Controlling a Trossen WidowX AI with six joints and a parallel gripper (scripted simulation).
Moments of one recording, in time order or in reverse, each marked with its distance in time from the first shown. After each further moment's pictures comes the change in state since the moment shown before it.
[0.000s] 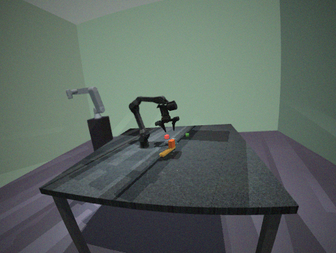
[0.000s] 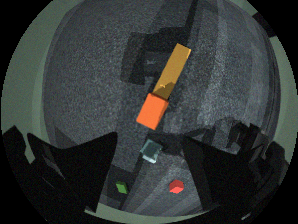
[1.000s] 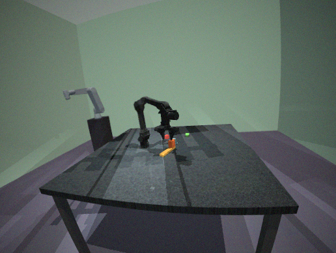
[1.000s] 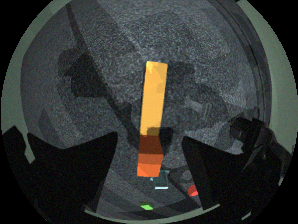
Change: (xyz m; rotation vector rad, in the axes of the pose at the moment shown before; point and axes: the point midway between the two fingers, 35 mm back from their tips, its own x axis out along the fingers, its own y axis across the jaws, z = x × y) arm 0.043 -0.010 0.070 0.338 -0.016 -0.174
